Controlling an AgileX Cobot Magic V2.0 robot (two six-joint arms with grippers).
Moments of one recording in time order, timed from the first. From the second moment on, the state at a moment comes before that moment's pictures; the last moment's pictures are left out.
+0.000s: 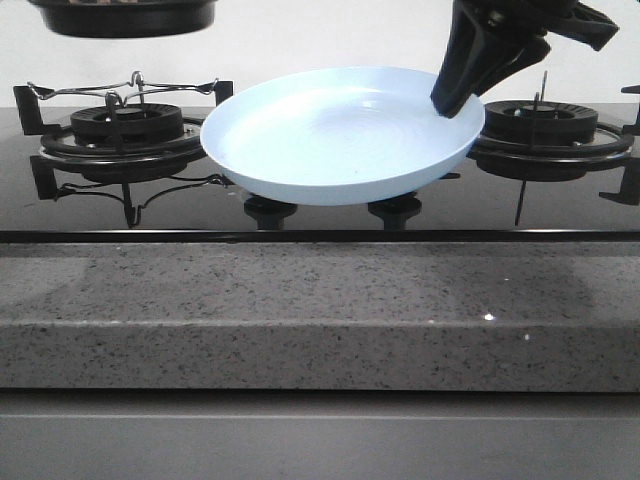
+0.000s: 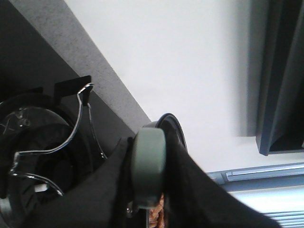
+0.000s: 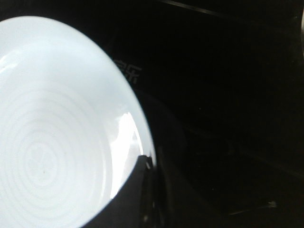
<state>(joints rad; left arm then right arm) 0.36 1.81 -1.41 -1.64 1.04 0.64 0.30 1.59 -1.34 0.36 0.79 -0.14</state>
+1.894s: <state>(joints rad) -0.82 1.37 -1.48 0.28 0.54 0.23 0.30 1.59 -1.34 0.36 0.79 -0.14</state>
